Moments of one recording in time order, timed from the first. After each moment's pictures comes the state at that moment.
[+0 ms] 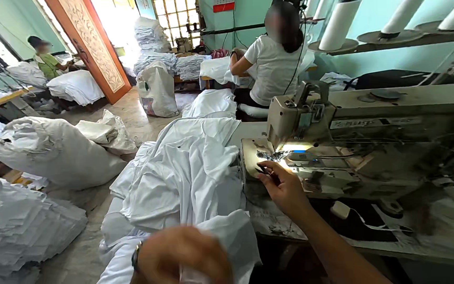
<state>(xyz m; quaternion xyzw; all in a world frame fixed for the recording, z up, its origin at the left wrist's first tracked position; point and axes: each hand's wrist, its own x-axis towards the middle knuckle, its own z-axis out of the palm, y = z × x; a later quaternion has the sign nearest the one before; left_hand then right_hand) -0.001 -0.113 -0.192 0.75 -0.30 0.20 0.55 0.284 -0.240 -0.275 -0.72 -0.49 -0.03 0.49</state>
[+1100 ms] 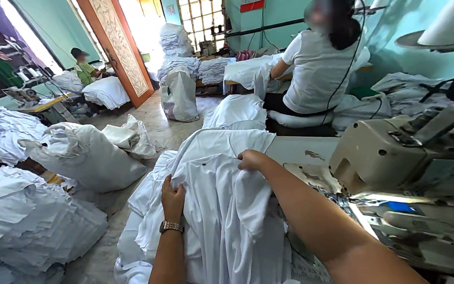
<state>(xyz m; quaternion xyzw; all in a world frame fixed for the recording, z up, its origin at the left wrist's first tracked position) 0.050 0.114 -0.350 0.70 0.52 0.41 0.28 0.356 0.043 -0.264 -0.80 -0.54 0.26 0.05</state>
